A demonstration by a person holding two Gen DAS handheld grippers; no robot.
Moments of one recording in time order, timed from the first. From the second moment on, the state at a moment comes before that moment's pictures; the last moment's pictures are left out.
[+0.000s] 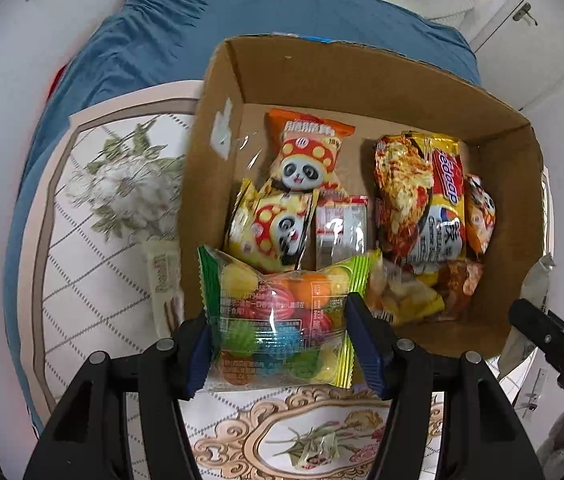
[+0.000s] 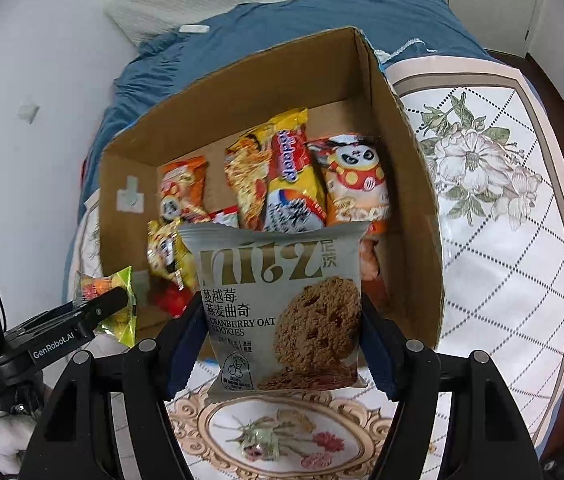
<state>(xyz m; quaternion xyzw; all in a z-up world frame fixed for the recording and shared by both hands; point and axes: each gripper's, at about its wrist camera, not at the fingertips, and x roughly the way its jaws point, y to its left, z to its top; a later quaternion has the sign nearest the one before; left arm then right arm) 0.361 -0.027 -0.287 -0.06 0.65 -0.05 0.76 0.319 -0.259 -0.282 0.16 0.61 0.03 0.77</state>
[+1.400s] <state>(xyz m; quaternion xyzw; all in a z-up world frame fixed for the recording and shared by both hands) 0.441 -0.084 -0.292 -0.03 0.65 -0.10 0.75 0.367 -0.250 -0.331 0.12 0.67 0.00 0.74</state>
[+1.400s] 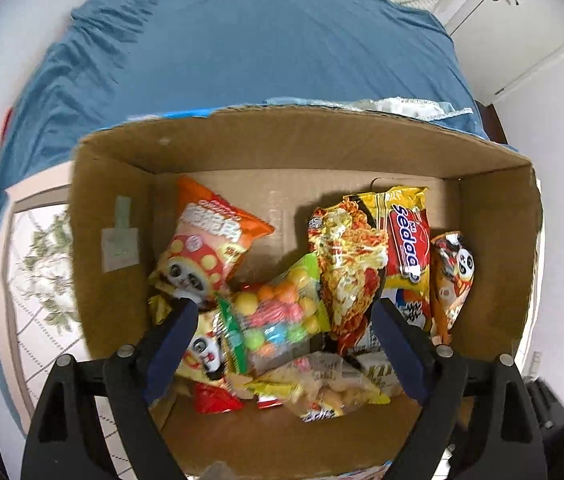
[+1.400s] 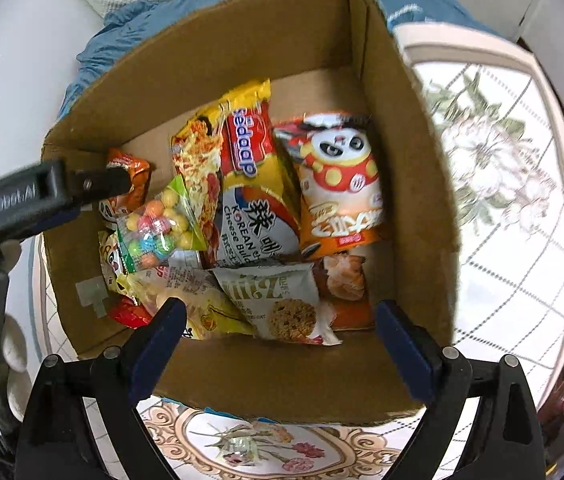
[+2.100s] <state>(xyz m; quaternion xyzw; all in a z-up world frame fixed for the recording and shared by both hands) 0.315 -0.036 -0.208 -0.01 0.53 -0.05 0.85 0.314 -0.243 -0.249 0.05 0.58 -0.02 0.81</state>
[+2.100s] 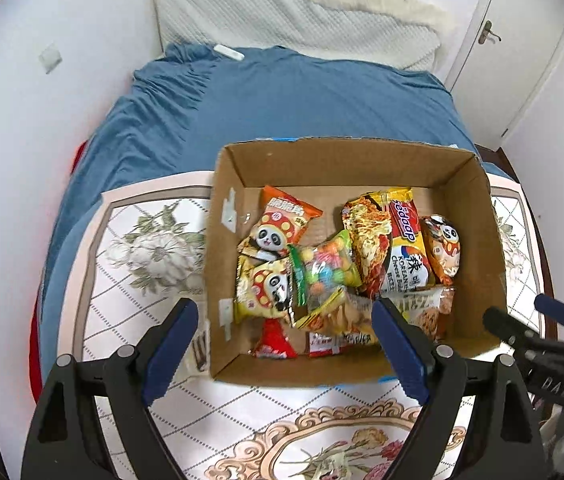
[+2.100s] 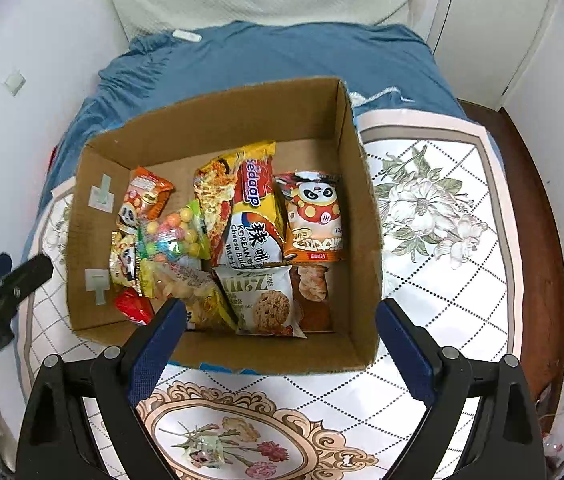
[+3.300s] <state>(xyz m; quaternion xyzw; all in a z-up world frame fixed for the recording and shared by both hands) 0.203 0.070 -0.344 -0.07 0.61 0.11 0.78 0.138 -0.166 -0.449 0.22 0.72 0.05 0.65</state>
